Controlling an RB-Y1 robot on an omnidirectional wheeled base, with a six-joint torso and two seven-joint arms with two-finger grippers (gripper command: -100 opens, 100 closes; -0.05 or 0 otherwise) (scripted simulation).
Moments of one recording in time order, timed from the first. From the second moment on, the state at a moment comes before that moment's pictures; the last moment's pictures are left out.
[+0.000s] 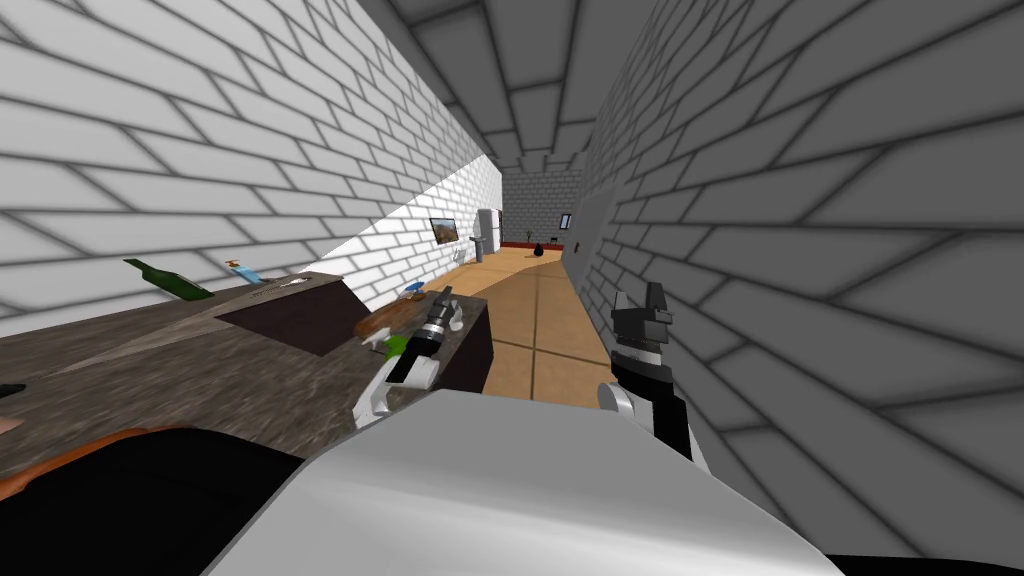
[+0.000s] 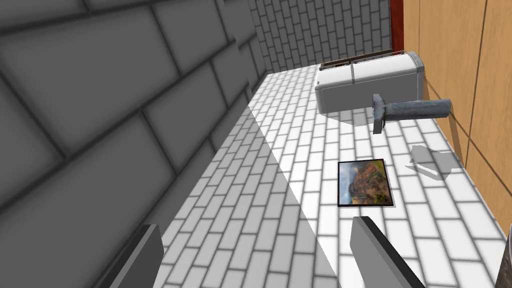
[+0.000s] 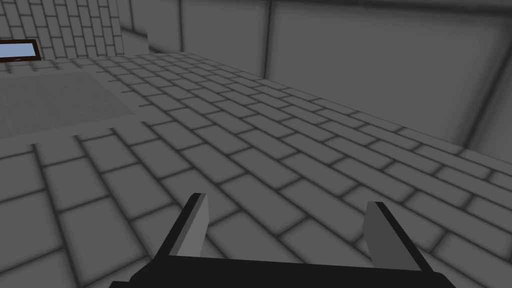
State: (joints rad) left arm 0.37 0.26 0.05 -2.17 0.00 -0.06 0.09; right arm 0.47 0.01 -0.02 -2.39 -0.06 -0.40 0.06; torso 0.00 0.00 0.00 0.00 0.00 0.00
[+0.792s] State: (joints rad) left arm 0.30 0.39 0.13 -2.12 0.10 0.18 0.04; right arm 0.47 0.01 -0.02 -2.39 -0.06 -0.40 0.06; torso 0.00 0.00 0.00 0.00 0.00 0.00
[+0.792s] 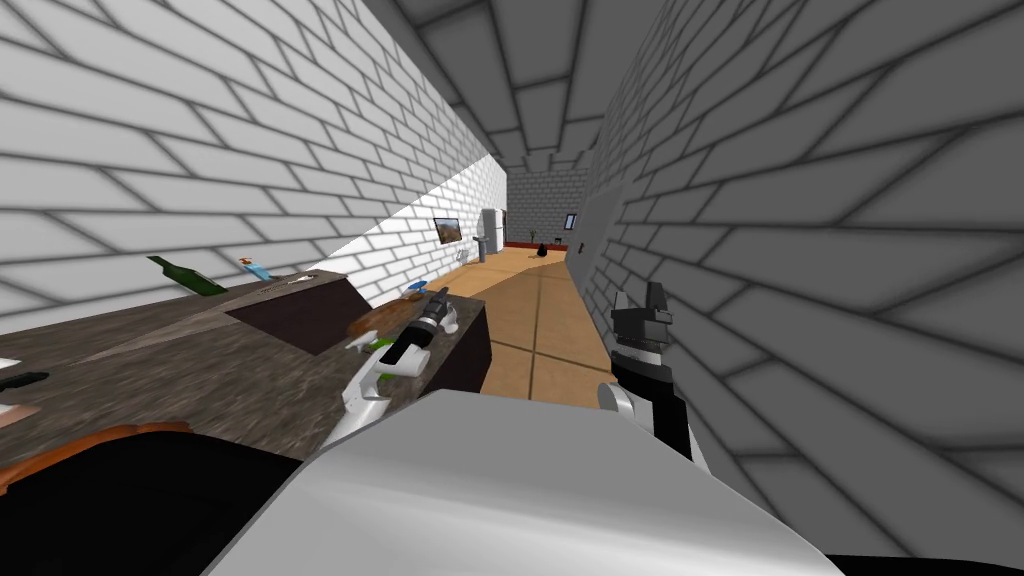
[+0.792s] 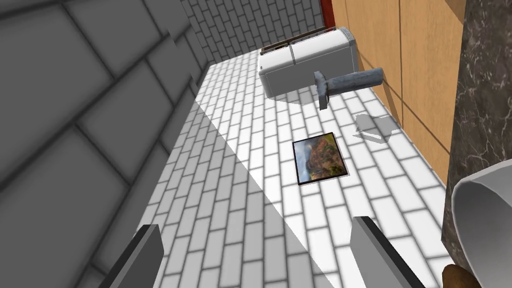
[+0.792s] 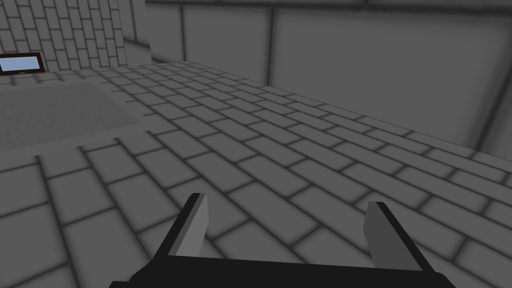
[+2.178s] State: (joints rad) left arm 0.20 0.57 0.26 -2.06 0.27 0.59 -0.04; right arm 0.47 0.01 -0.02 -2.39 -0.06 -0.40 0.06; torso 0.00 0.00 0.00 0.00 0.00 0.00
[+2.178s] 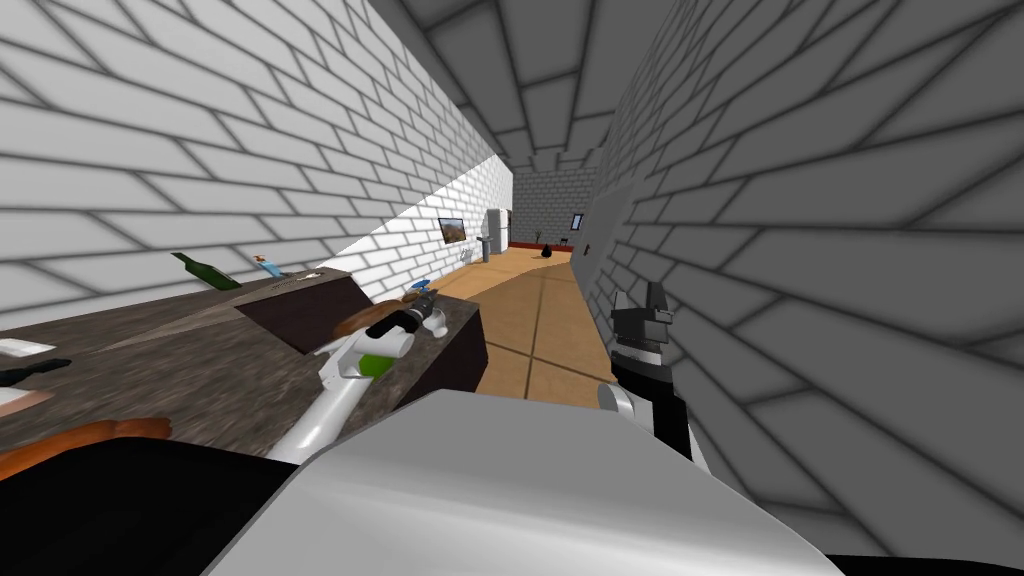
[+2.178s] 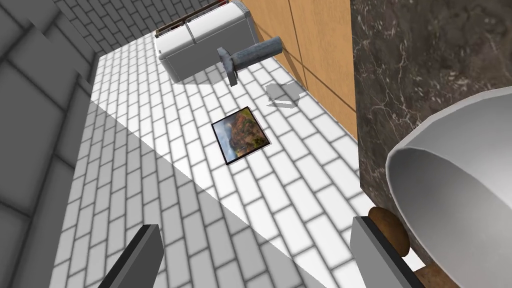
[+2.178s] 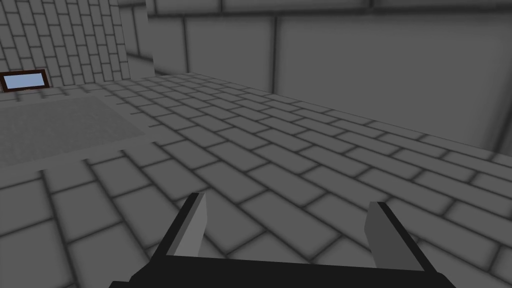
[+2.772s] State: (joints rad) left arm 0.17 0.63 0.30 -2.03 0.35 0.75 -0.08; right arm 0.47 0.01 -0.02 -2.39 -0.06 -0.40 0.06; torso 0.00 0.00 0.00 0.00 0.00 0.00
